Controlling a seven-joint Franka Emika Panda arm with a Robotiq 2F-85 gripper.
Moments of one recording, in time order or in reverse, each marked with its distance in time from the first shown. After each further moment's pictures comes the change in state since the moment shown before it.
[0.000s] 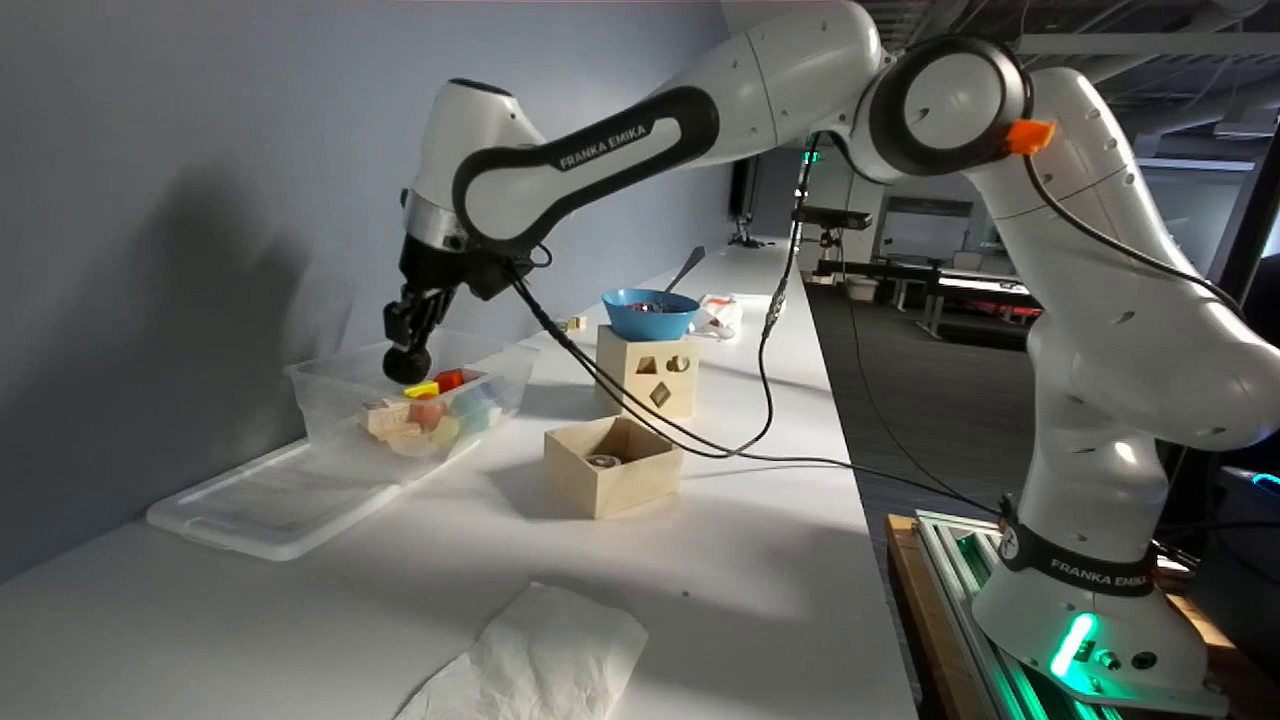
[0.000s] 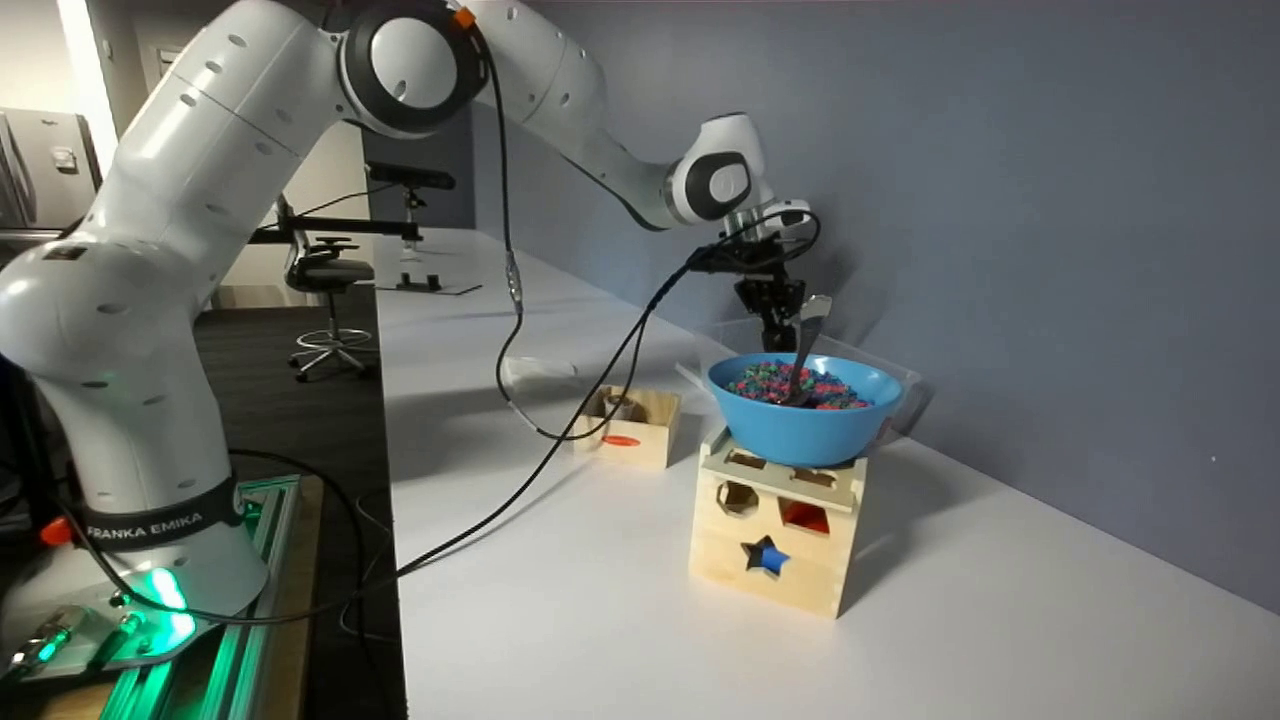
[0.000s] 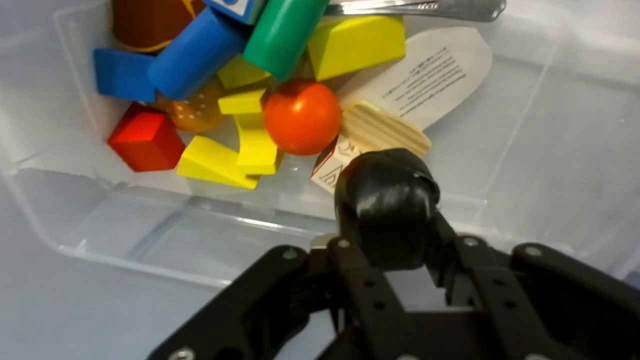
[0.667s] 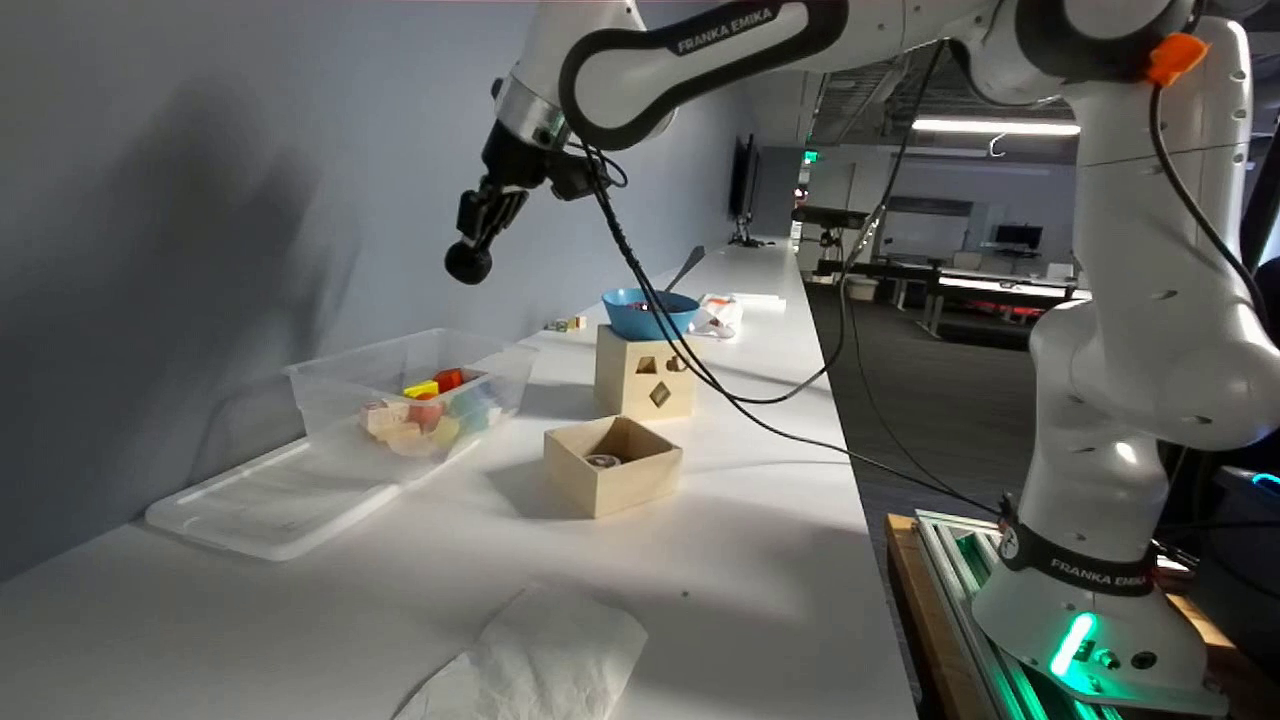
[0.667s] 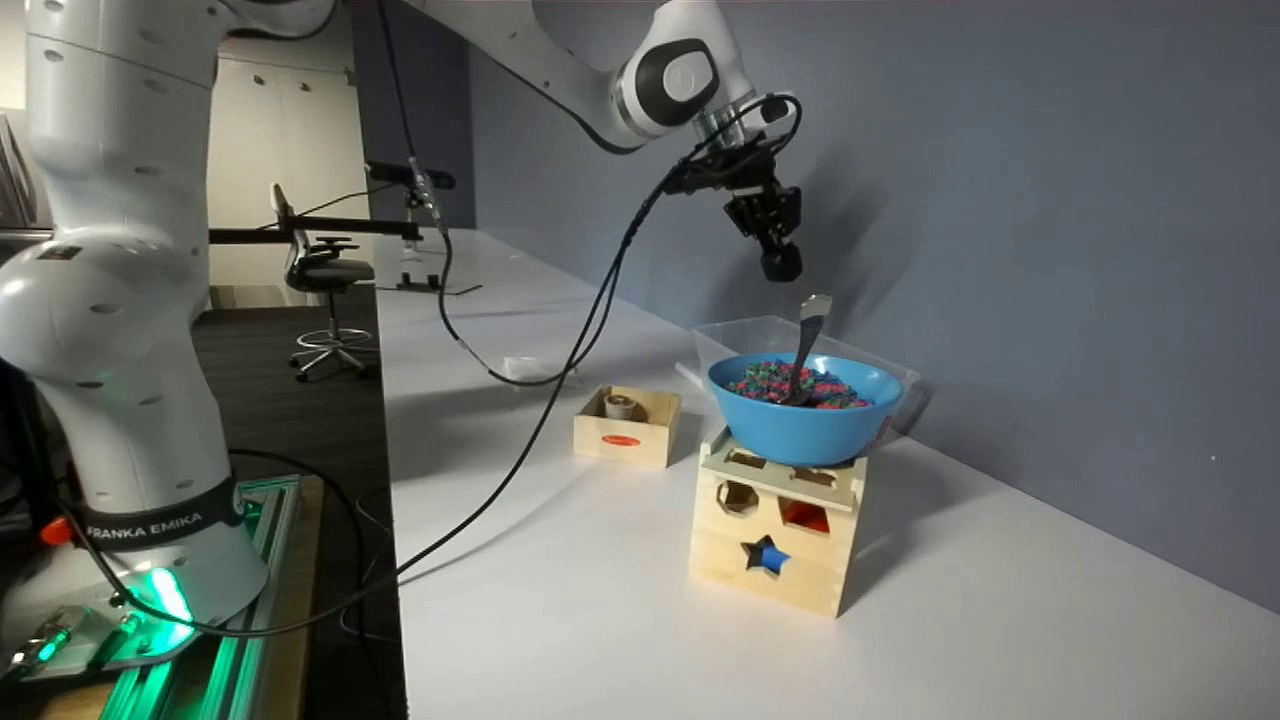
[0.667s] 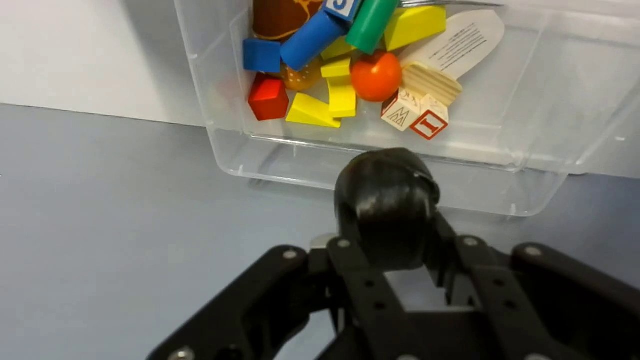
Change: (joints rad) arm -0.025 -0.408 -0.044 -0.351 0.011 0.094 -0.001
